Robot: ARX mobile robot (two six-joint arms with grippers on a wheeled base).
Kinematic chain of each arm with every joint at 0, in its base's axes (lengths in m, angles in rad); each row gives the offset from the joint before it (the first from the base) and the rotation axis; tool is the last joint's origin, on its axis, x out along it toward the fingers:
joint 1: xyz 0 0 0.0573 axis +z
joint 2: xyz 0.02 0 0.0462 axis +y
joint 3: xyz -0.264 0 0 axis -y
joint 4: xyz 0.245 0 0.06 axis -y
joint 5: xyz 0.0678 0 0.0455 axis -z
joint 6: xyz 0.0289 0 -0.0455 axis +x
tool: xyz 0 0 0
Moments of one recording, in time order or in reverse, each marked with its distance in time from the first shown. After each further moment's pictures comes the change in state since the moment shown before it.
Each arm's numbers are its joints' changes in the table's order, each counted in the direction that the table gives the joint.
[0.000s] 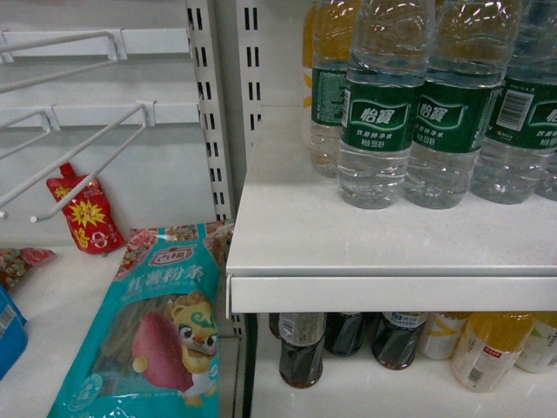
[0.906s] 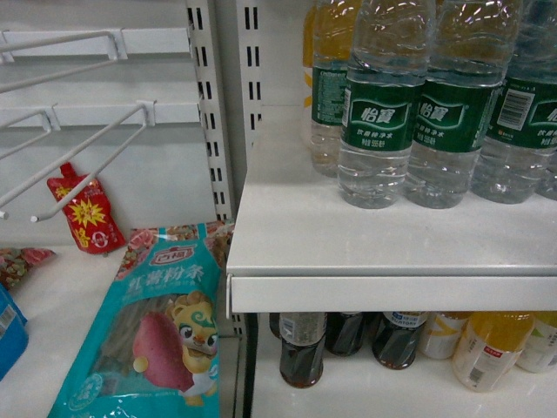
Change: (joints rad) left arm 0.000 0.000 0.000 0.000 0.001 0.000; right arm 0.031 0.433 -0.018 0.637 0.134 -0.027
